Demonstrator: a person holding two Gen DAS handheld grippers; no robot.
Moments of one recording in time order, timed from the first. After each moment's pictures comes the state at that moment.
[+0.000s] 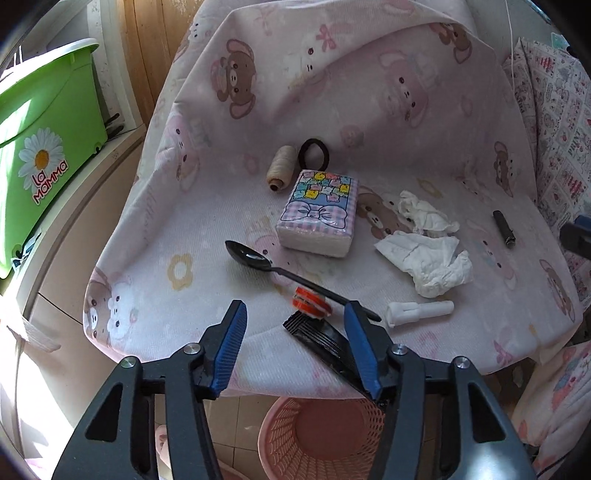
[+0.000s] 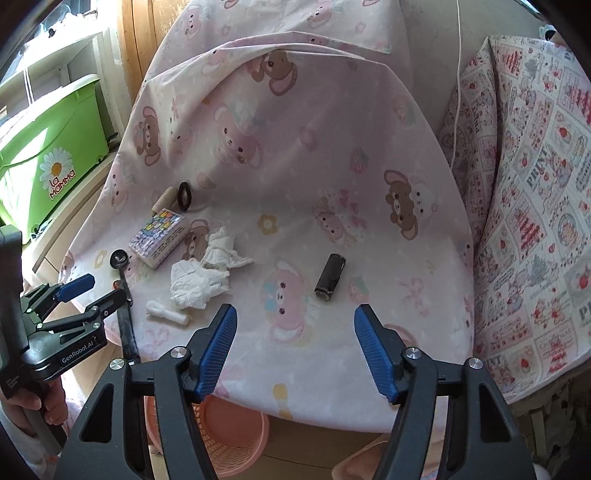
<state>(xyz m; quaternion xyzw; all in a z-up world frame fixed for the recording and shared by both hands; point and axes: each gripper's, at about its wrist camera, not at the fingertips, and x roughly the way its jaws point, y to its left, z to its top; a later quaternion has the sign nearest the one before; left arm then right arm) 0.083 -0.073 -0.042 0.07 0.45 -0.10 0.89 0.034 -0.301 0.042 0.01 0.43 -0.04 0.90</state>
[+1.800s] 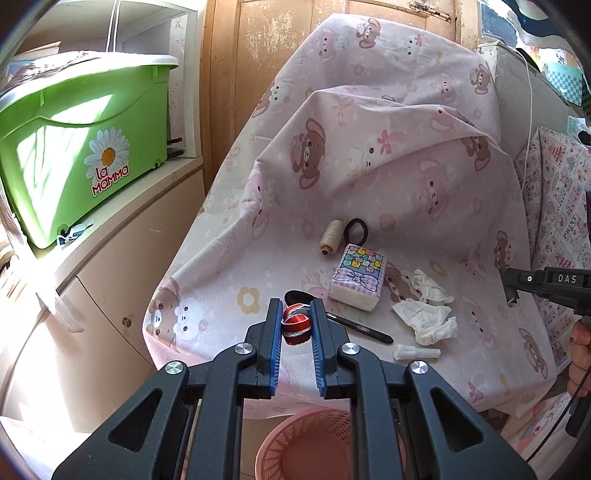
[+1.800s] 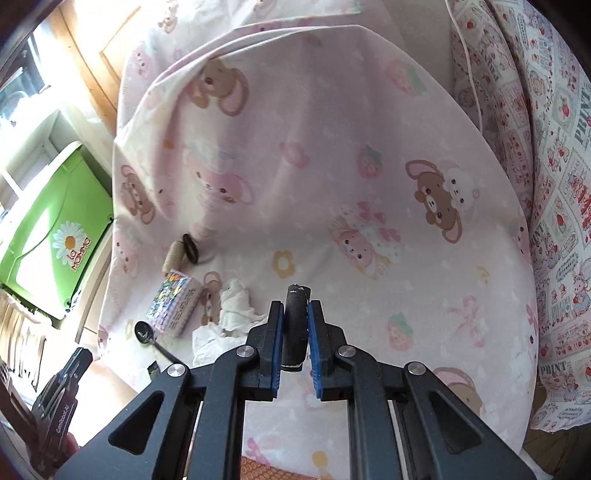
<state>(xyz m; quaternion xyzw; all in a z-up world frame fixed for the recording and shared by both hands) 0.041 -0.019 0.014 -0.02 0.34 -0.06 0.94 0.089 -0.309 0.023 0.17 0.43 0.03 0.89</state>
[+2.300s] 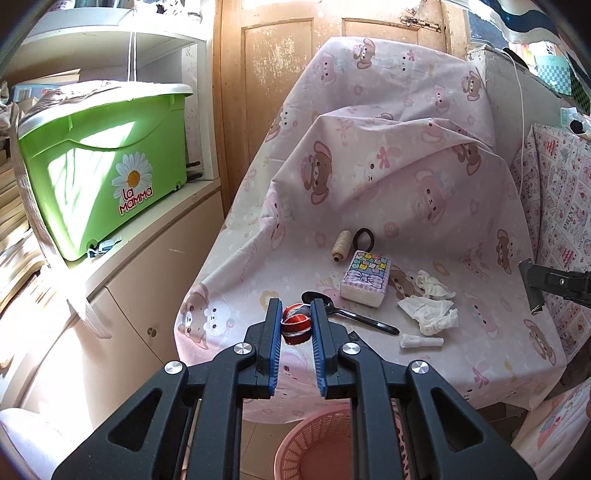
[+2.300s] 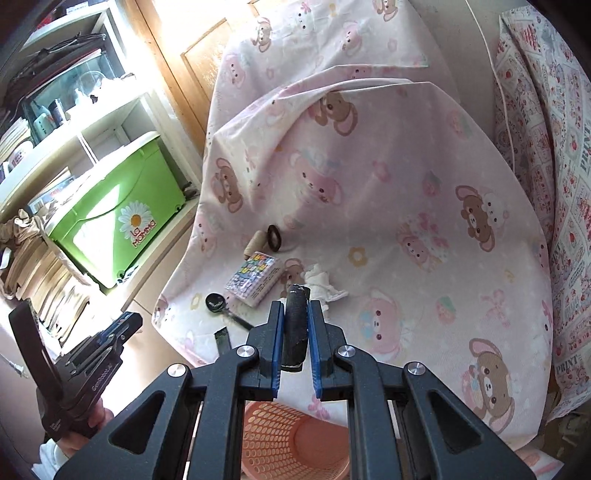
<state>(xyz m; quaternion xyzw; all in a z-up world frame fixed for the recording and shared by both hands) 0.004 -0.018 0.025 0.01 0.30 -0.03 0.95 0.008 -0.286 0.064 0.16 0.37 0.12 0.91</state>
